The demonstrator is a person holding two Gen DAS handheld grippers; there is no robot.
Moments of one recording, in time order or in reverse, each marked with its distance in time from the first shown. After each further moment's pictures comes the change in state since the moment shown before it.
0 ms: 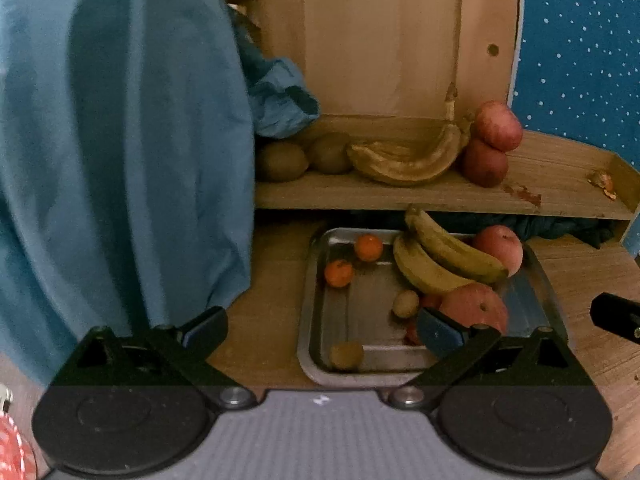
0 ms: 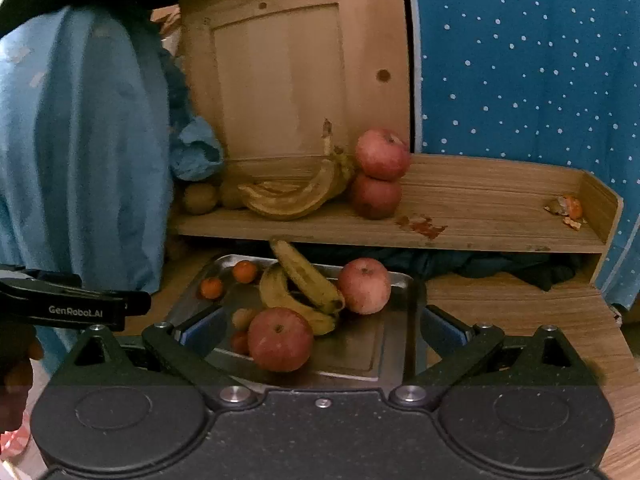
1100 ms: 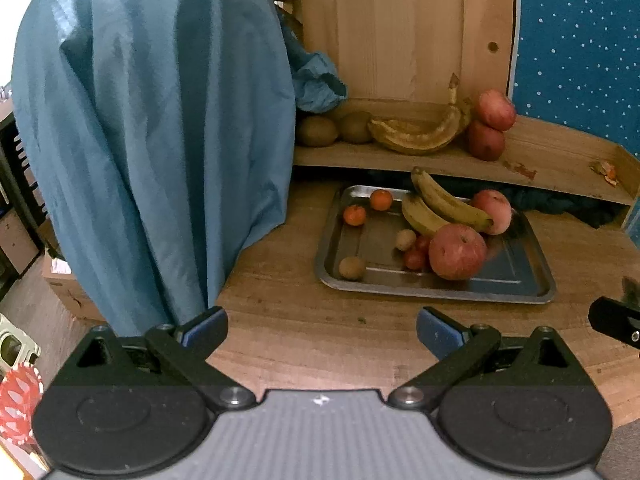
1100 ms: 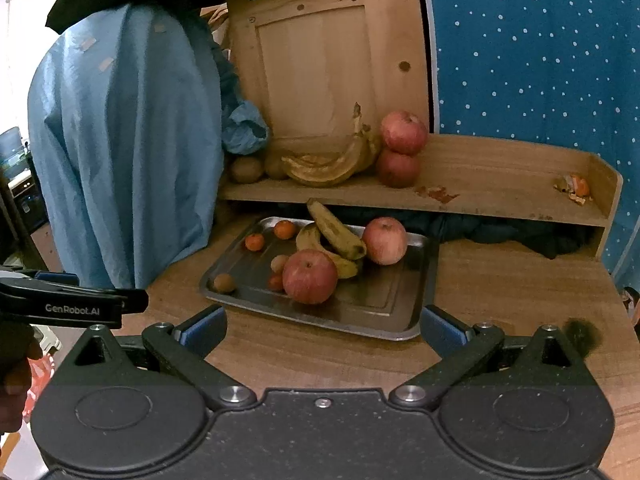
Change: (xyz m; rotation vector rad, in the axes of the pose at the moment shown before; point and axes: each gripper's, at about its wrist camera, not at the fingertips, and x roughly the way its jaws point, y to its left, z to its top) left arm -0.085 -0.035 -0.060 -0.068 0.012 0.121; right arm -0.067 -0.017 -0.044 -0.030 0.030 0.122
